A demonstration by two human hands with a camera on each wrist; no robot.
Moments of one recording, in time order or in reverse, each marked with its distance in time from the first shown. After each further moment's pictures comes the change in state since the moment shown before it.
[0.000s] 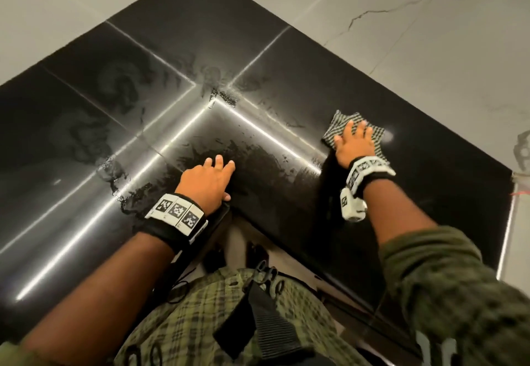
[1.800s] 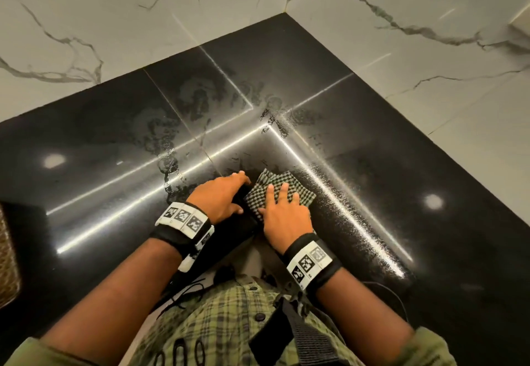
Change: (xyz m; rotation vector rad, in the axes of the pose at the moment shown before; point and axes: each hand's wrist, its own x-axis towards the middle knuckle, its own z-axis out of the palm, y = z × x) left_hand -0.022 -0.050 0.021 -0.447 0.133 -0.099; right_hand -0.162 -0.173 0.060 -0.406 -0.096 -0.626
